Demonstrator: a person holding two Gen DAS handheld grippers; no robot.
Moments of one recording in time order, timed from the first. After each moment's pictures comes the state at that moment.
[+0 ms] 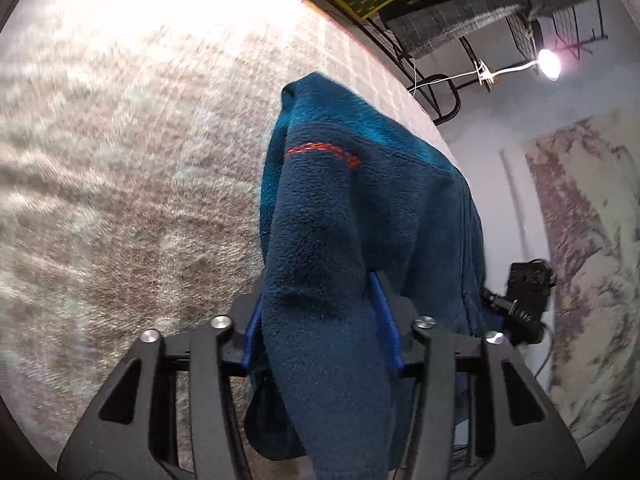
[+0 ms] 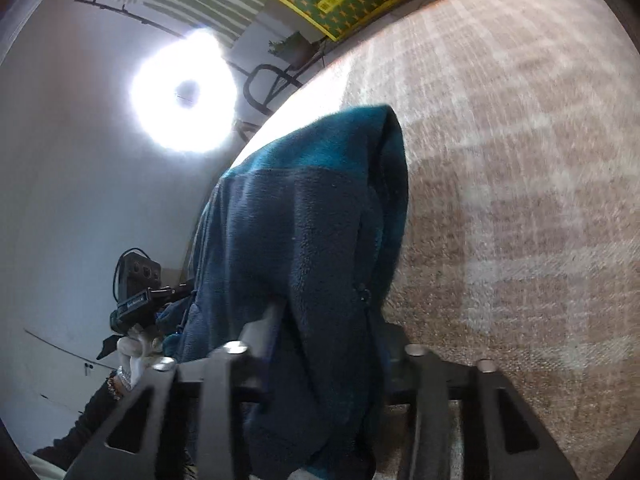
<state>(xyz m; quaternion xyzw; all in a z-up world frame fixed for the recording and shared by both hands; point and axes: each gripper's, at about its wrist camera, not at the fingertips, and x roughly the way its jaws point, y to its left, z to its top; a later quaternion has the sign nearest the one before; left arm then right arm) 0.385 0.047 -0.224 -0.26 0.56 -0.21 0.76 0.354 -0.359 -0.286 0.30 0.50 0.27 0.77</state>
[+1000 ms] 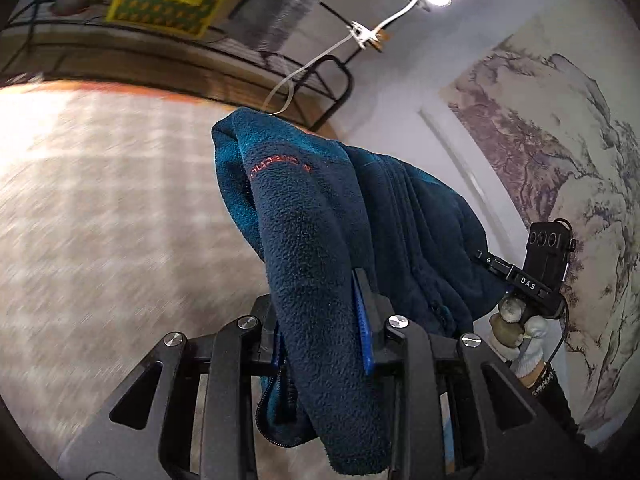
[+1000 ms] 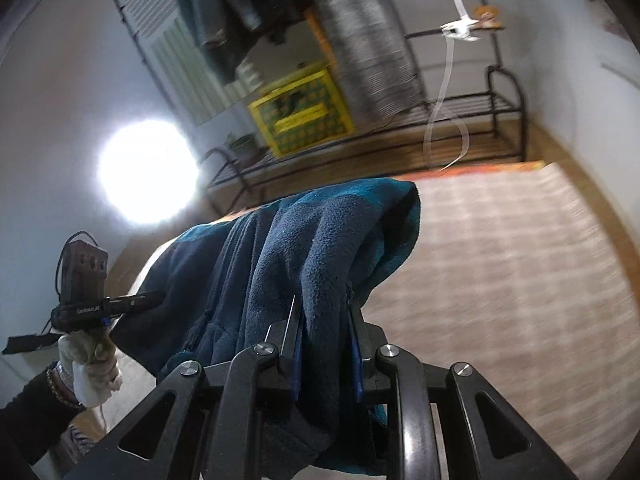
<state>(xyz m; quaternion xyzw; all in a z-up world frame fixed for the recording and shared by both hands) 0.474 -0.207 -0.154 -0.18 0.48 -0.37 0.78 0.349 -0.513 -0.168 0.17 0.39 0.12 0.90</state>
